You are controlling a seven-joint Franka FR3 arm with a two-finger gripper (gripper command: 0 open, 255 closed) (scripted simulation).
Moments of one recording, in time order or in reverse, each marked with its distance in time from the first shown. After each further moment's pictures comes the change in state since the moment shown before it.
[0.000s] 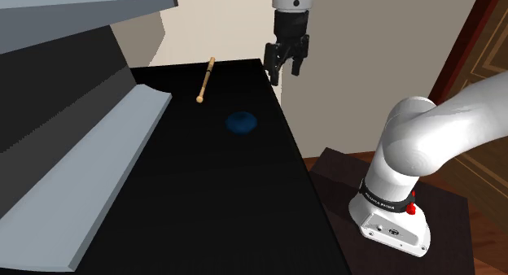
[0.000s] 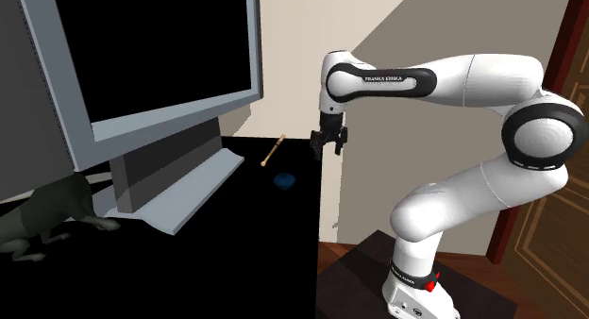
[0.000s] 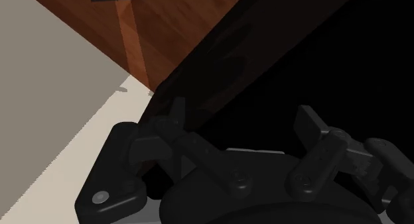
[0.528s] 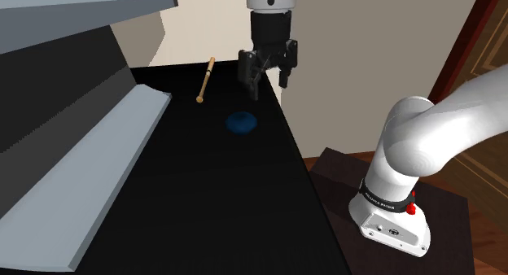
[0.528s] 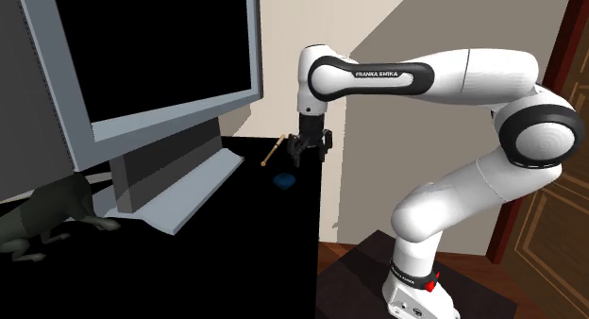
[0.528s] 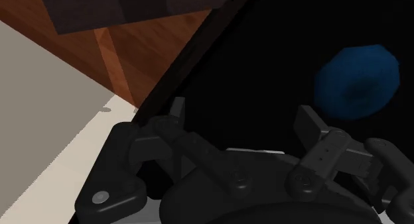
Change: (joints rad) arm 0.034 0.062 0.194 0.094 0.133 -0.045 0.271
